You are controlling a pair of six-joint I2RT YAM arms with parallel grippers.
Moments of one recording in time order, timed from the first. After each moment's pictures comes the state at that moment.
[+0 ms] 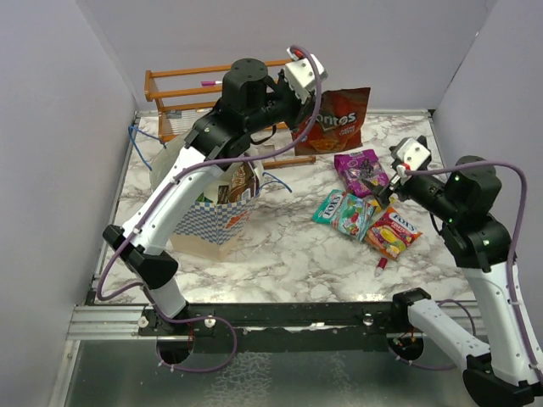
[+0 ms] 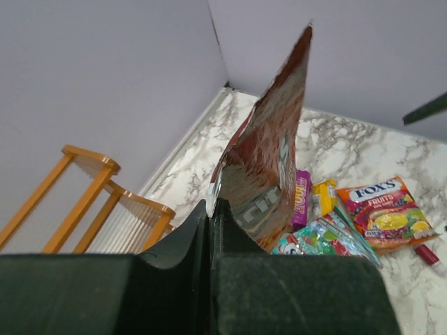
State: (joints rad) left arm -0.71 1.69 2.07 -0.47 0.30 0.20; right arm 0.25 0.81 1.23 -0.57 -0.41 -0.54
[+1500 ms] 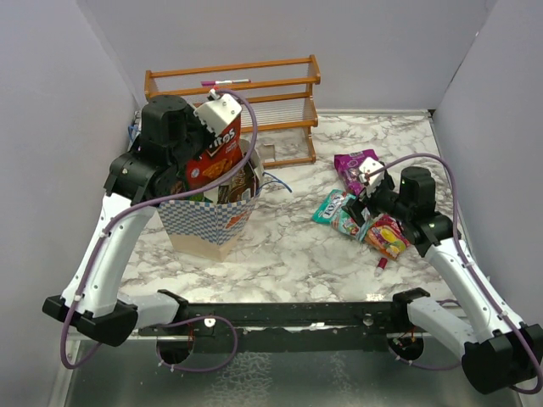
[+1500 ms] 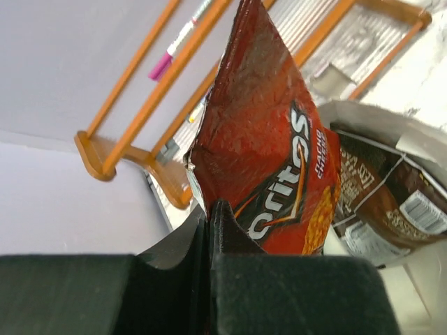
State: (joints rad) left arm -0.43 1.26 1.72 -0.82 -0.11 0.58; right arm 0.25 0.91 0.76 -0.31 -0.43 -0.48
